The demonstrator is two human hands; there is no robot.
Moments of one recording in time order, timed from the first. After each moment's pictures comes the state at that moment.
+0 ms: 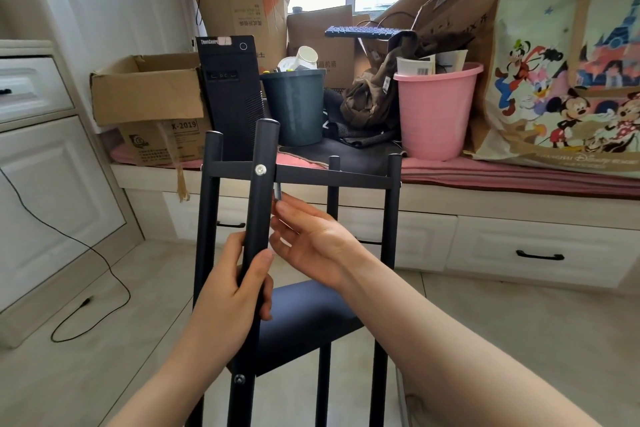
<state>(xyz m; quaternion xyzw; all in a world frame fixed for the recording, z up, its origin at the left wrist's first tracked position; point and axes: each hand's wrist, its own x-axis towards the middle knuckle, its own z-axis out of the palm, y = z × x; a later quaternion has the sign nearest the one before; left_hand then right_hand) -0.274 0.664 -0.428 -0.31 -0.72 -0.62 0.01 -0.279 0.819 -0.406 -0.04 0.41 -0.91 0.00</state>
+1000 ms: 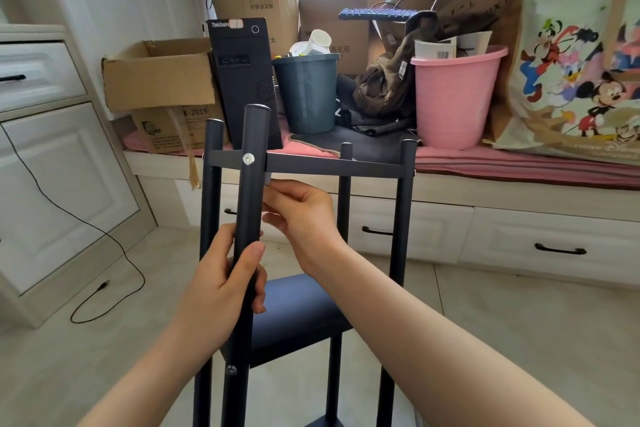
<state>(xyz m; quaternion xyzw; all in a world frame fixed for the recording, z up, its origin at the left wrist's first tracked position) -0.282 0.641 -0.426 -0.28 -0.73 -0.62 -0.02 -0.304 0.783 -0.403 0.02 0.57 -0.80 -0.17</state>
